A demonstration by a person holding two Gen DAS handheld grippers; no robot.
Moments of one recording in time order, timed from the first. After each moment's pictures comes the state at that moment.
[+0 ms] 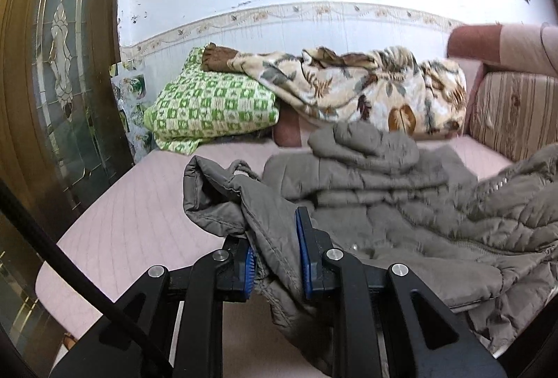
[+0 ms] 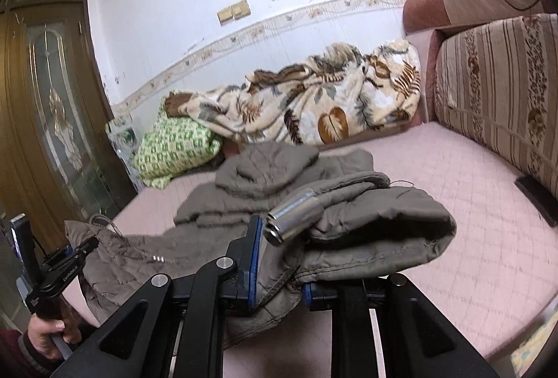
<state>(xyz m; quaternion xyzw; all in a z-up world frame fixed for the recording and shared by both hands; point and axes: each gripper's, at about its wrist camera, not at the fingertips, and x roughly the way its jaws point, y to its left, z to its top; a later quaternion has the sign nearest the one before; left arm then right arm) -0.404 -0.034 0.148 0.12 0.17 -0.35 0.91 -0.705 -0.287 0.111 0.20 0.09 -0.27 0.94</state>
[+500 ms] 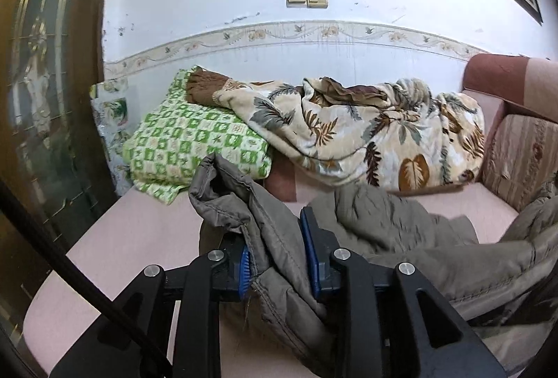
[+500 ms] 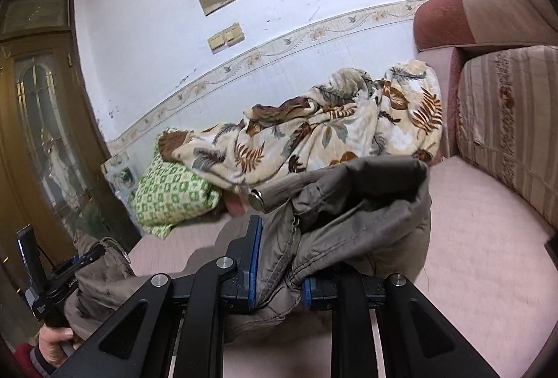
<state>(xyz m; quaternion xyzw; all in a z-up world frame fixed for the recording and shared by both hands) -0.300 -0.172 0.225 0.10 0.17 -0.36 0.91 -0.623 -0.397 0.198 0.21 0.05 -0.27 0.94</state>
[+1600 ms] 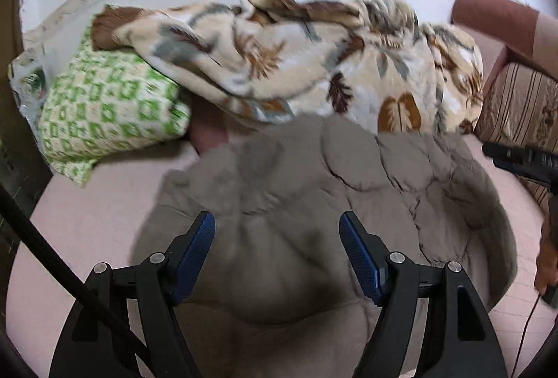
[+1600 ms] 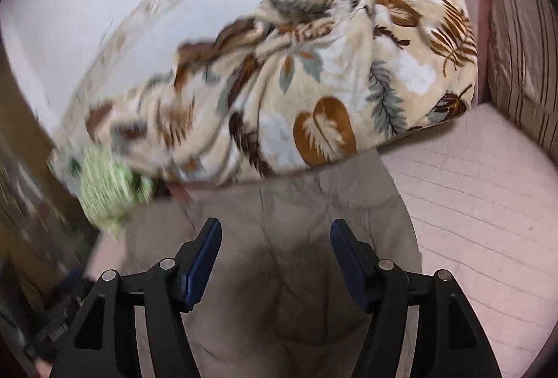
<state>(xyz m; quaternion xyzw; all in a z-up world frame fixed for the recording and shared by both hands) -0.242 -0.357 0.138 0.18 0.29 -0.41 0.84 -0.454 -0.578 0.148 0.29 0.21 -0.28 0.89</state>
